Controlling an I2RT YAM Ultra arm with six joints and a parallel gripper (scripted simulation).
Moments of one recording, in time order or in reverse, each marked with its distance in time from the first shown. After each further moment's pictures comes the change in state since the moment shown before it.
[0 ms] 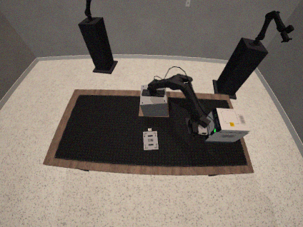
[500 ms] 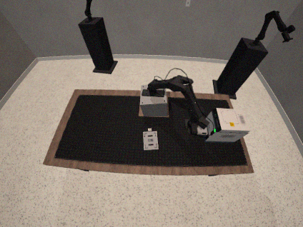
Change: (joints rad) arm -0.003 0.039 -0.012 0.050 0.000 -0.004
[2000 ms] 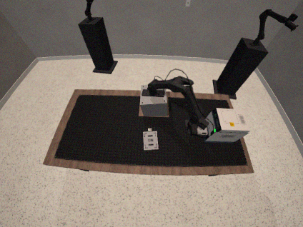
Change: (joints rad) arm -0.002 0.020 0.000 0.042 0.000 -0.003
